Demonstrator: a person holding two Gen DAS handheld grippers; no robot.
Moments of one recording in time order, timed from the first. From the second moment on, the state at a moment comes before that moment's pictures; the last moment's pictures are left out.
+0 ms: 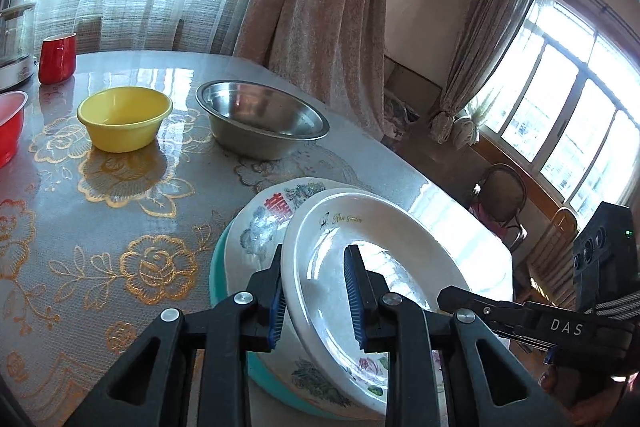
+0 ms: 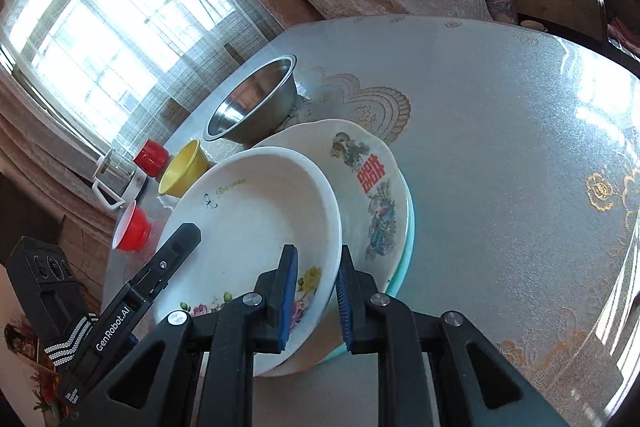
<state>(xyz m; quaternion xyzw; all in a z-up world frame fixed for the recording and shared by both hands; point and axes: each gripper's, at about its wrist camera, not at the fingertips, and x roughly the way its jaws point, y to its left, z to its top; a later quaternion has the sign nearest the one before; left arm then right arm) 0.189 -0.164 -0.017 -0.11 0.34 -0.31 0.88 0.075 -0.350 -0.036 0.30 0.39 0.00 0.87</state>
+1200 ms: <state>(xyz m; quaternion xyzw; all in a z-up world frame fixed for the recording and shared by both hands) 0.212 -0.134 -0.023 -0.19 0.39 -0.34 0.83 0.119 -0.325 -0.035 0.18 0.46 -0.08 0.86</state>
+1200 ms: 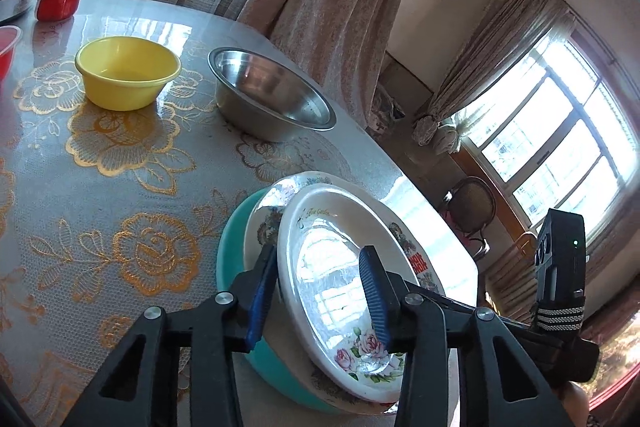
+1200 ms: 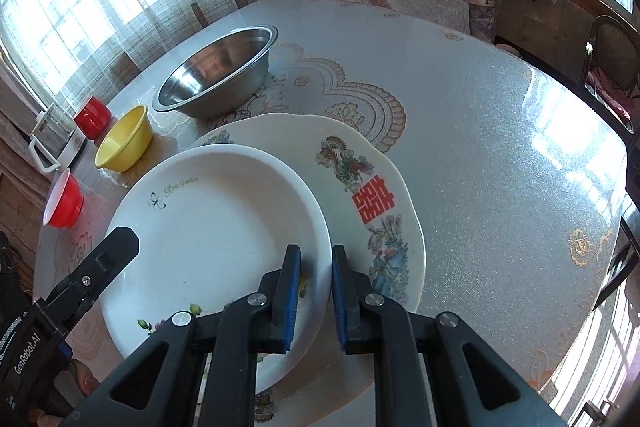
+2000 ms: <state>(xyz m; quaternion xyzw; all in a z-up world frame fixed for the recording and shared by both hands) 0.203 -0.146 -0.025 -0.11 0.38 -0.31 0.86 0.108 -0.318 -0.024 0.10 0.42 -0.13 0.89</state>
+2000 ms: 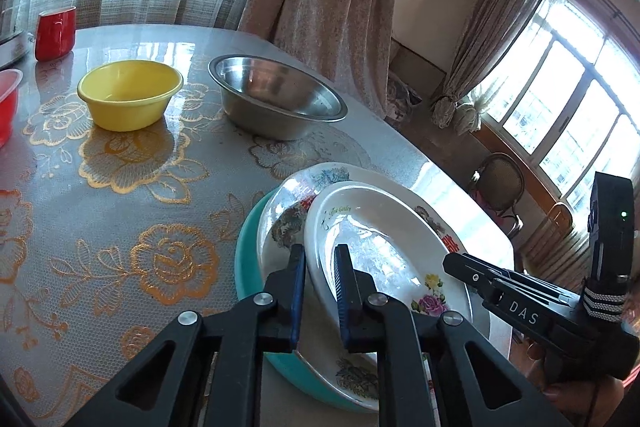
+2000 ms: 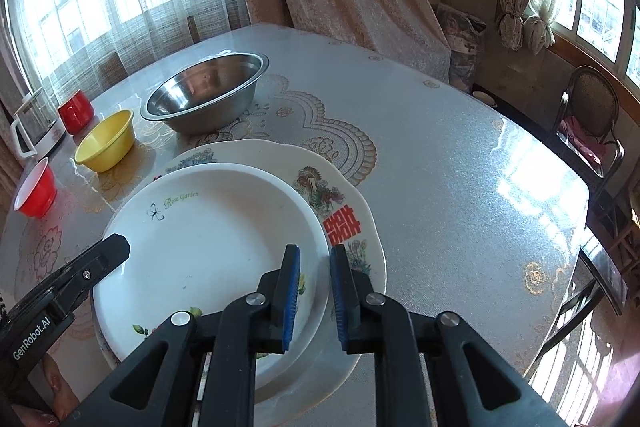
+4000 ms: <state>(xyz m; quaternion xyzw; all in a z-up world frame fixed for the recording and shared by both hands) 0.253 -0.063 -0.036 -0.20 0.36 -0.12 0.90 0.162 -0.348 0.001 0.19 0.43 -0.02 0.88</state>
